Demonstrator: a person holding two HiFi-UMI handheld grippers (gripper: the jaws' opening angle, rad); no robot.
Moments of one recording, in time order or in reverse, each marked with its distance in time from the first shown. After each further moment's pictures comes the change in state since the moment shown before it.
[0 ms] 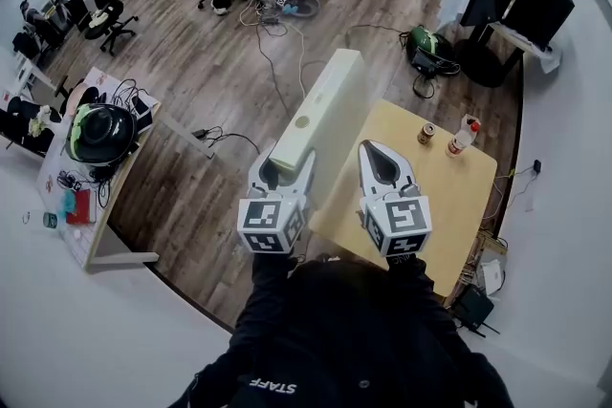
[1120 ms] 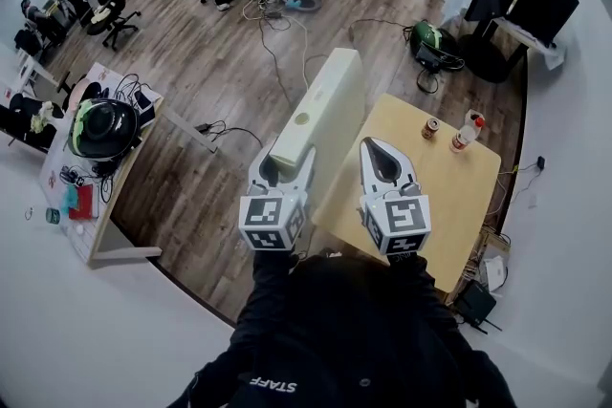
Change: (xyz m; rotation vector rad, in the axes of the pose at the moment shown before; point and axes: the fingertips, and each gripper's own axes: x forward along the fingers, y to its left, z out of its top) left arm -0.005 0.007 -0.006 0.011 0.016 0.026; right arm 0.000 0.007 -0.005 -0.013 -0.009 -0.002
